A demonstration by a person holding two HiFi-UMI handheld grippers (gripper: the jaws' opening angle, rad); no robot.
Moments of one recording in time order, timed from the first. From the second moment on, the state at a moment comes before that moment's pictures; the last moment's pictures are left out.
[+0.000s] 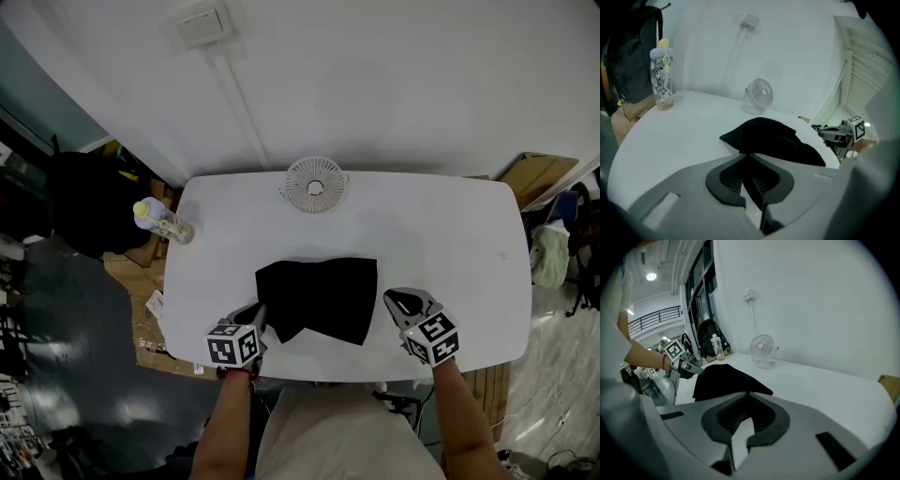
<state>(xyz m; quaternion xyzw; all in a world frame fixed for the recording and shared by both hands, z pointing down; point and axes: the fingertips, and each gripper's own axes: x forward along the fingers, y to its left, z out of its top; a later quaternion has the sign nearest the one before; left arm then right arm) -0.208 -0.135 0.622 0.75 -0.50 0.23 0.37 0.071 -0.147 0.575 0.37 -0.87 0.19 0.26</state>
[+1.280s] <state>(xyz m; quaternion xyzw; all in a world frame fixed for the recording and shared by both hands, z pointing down) -0.225 -0.133 0.642 0.70 -0.50 0.18 0.47 0.004 -0.128 0.657 0.19 -0.87 0.09 0.45</state>
